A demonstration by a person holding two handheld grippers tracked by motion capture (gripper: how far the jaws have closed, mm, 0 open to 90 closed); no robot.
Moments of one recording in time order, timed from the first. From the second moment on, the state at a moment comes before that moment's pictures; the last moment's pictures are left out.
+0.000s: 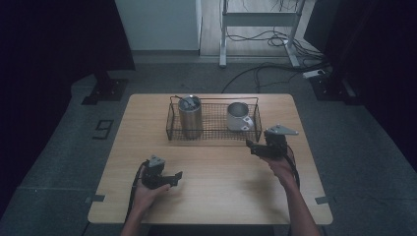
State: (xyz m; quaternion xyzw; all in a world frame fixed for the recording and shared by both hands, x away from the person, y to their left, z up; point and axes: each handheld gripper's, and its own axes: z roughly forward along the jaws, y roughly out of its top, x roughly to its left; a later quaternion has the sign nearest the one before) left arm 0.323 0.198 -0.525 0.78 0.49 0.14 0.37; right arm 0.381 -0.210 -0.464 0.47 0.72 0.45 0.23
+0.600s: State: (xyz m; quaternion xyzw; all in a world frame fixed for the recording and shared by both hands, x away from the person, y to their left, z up) left arm 0.323 0.197 -0.526 0.78 0.49 0.14 0.37; right arm 0.347 -0.226 -0.513 0.49 0.72 0.44 0.20
